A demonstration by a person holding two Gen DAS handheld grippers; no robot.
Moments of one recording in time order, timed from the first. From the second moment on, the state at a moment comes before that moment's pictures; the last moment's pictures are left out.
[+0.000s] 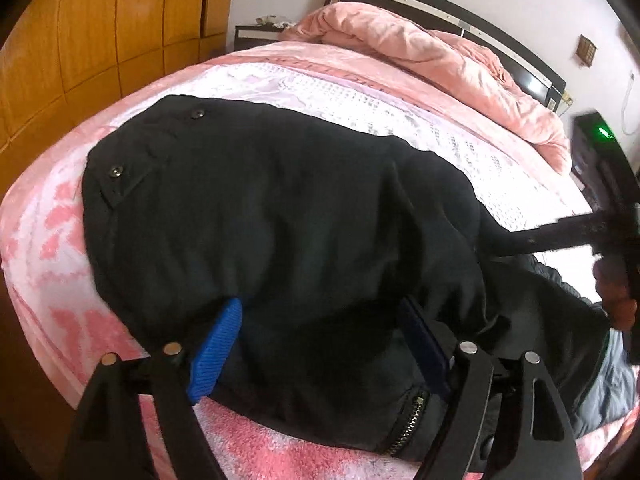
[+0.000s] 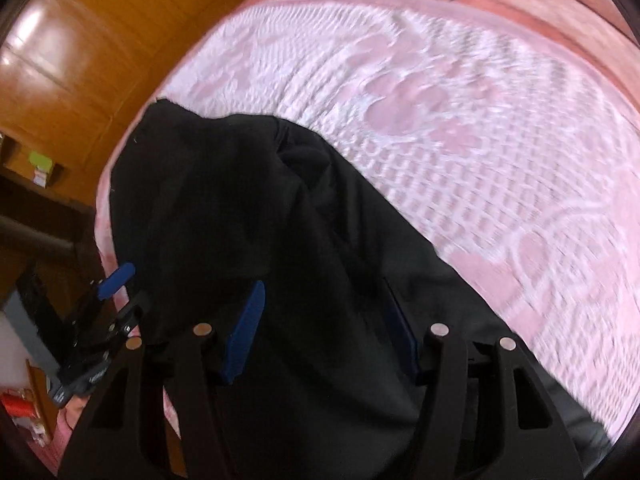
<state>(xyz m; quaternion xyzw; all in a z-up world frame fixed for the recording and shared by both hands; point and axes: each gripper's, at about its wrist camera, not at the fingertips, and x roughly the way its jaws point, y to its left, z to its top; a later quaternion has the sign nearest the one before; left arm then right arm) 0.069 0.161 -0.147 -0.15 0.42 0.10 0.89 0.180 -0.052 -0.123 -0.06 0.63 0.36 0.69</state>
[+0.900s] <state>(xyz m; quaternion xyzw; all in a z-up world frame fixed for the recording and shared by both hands) 0.071 0.083 -0.111 -0.08 0.37 0.05 0.93 0.117 -0.174 -0.055 -0.11 0.51 0.28 0.81</state>
